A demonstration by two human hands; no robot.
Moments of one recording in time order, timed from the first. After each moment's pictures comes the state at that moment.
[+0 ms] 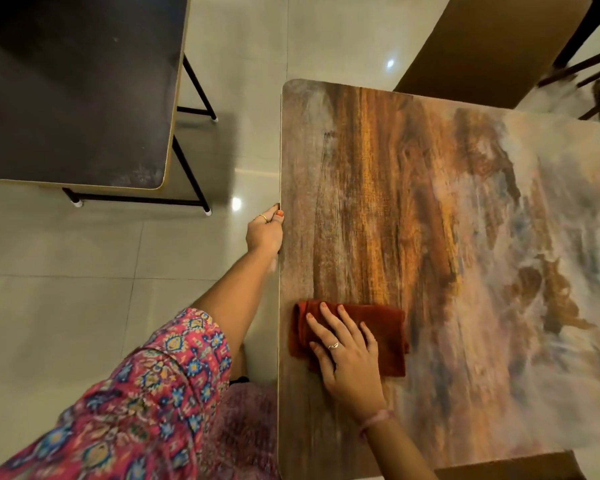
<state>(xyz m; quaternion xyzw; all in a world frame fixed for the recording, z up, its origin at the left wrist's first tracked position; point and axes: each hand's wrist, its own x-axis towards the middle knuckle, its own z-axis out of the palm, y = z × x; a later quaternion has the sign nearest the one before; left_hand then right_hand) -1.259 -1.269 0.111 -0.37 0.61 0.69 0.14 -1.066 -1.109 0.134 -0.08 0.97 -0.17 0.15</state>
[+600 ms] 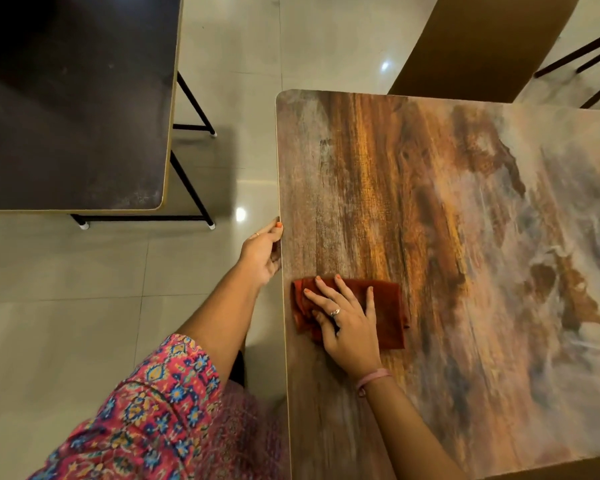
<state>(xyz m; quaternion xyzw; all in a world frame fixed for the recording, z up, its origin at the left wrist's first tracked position) -1.258 -1.285 0.118 -0.39 0.45 0.77 0.22 -1.125 -1.124 0.120 -0.07 0.96 -0.27 0.05</state>
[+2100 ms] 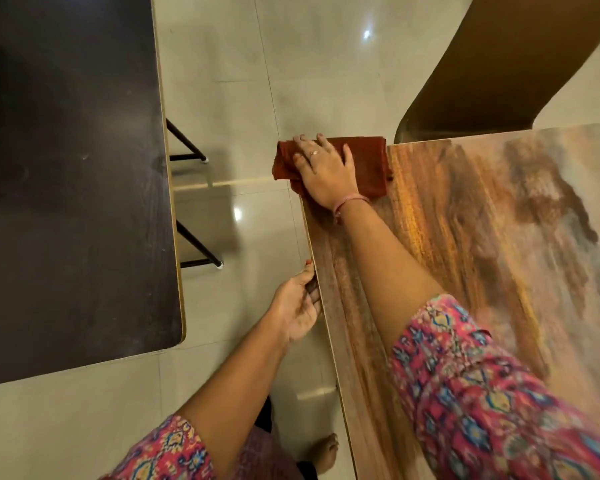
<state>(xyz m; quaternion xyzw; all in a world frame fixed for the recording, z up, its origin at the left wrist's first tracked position) -1.393 -1.313 0.105 -0.43 0.28 0.78 0.36 -1.555 -1.219 0.117 -0.01 0.97 -0.23 0.12</state>
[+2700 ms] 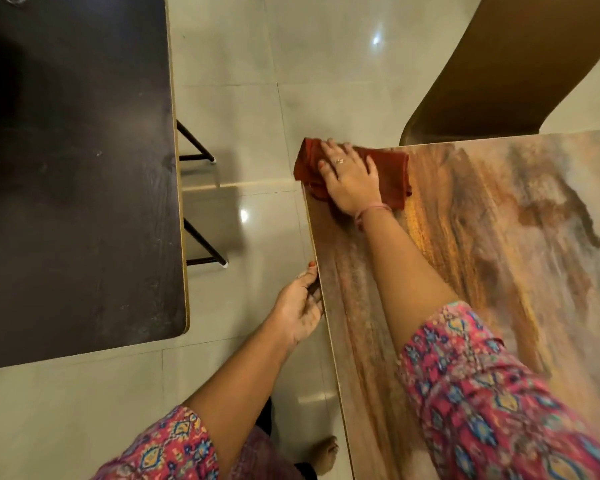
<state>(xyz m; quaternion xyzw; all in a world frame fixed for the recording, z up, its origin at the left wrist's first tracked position) -1.386 -1.306 0.107 -0.45 0.26 0.80 0.32 -1.537 -1.189 0.117 0.02 0.97 -0.21 0.10</state>
